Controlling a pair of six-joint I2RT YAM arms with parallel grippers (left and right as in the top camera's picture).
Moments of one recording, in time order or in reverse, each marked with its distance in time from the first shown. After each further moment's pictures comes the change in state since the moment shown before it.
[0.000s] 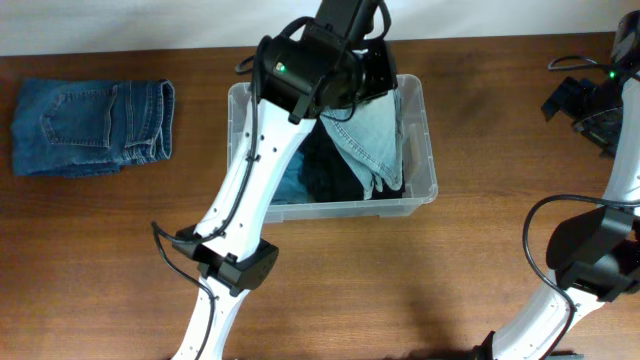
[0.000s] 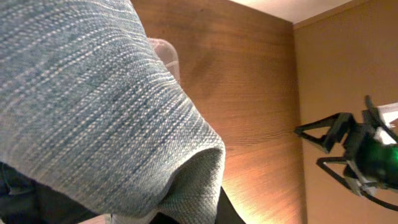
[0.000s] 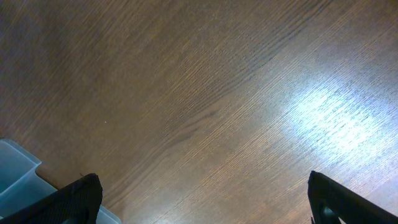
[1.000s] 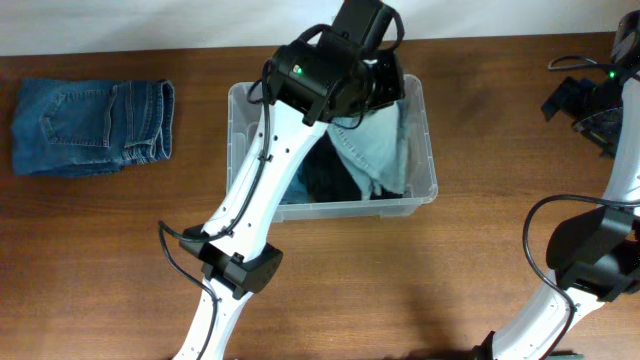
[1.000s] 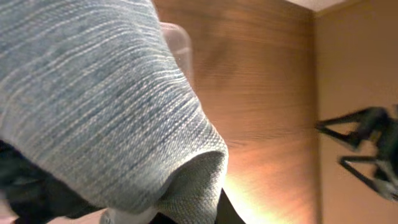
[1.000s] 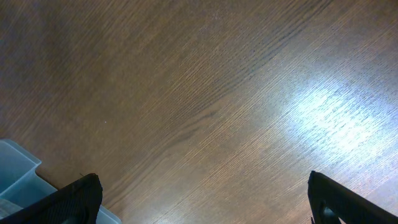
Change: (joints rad) left arm -0.033 0.000 -0.047 -0.016 -0.053 -0.003; right arm 0.000 0.000 0.000 0.000 0.000 0.000
